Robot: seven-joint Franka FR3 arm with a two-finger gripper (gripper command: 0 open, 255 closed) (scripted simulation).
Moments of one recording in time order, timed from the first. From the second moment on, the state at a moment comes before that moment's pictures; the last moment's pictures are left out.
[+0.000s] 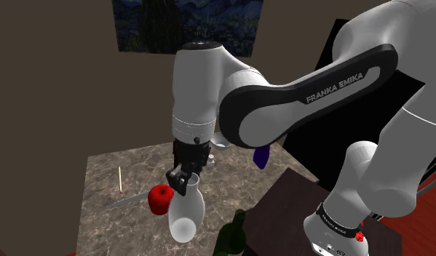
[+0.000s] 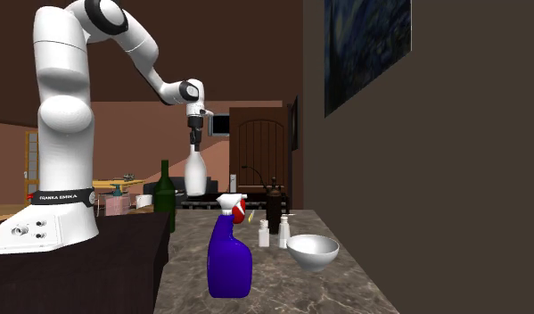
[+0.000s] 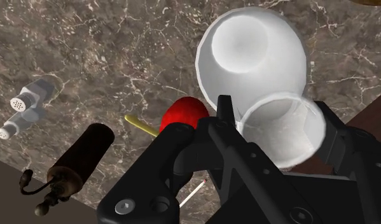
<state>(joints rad) 0.37 -0.07 0.44 -2.15 0.04 2.09 0.60</state>
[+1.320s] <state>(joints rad) 0.38 0.07 0.45 -2.28 -0.05 2.36 0.66</state>
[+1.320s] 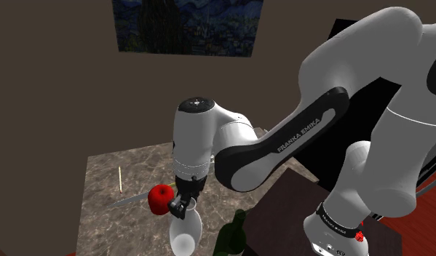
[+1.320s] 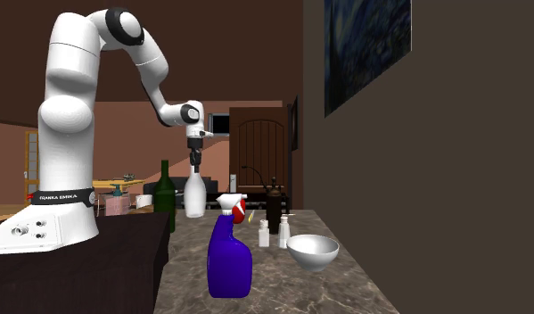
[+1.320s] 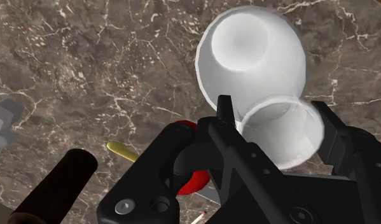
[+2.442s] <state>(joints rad) 0.39 0.15 0.44 -2.30 -0.10 2.44 0.70</state>
